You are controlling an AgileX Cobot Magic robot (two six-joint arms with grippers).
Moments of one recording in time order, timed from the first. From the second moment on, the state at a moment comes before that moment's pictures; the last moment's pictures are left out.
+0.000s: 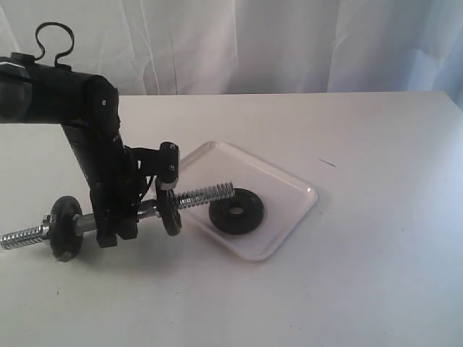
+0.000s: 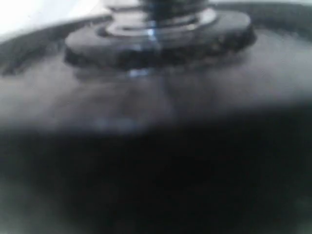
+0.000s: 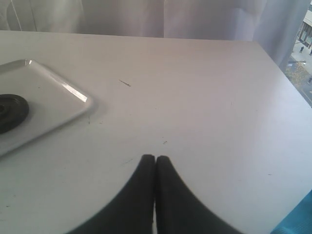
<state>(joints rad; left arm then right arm) -0.49 1.90 -1.32 -0.10 0.95 1.10 0.04 0.01 0.00 0.08 0.36 -0.06</state>
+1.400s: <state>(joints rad) -0.49 1.49 -1.02 -0.16 0.85 0.76 0.04 0.01 0.00 0.50 -0.07 0.27</state>
